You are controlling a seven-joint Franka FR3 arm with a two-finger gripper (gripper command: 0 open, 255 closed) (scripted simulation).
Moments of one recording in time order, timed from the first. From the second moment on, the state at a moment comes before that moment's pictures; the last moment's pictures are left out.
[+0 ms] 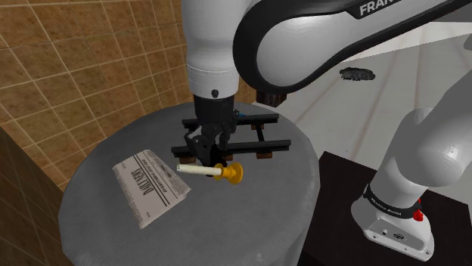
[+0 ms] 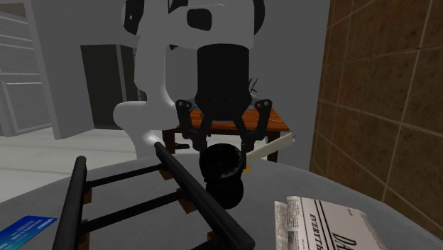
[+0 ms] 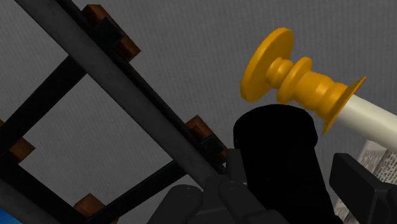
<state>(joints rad) 0.03 -0.29 0.67 -2.15 0.13 2.03 0.61</state>
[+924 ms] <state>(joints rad) 0.02 -0.30 0.65 -2.04 0.13 1.91 0.60</state>
